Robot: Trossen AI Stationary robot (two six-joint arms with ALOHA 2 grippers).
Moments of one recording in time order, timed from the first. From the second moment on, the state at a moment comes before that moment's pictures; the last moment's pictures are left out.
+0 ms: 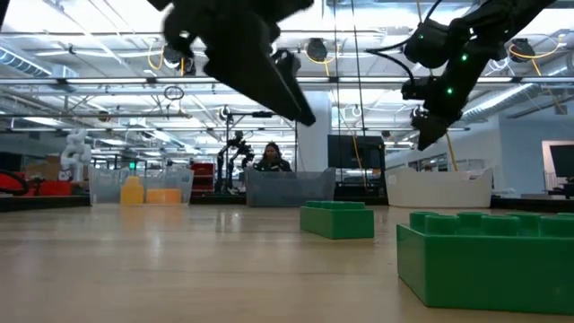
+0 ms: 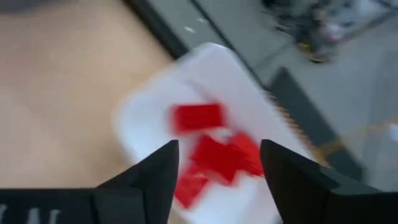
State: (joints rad) left arm -0.23 1.81 1.25 -0.30 -0.01 0.17; right arm -0.62 1.09 0.66 -0.46 0.53 -0.15
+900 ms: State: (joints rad) left arm -0.24 1.96 1.30 -0.25 0.05 0.51; right arm -0.16 1.09 0.66 -0.20 0.13 0.10
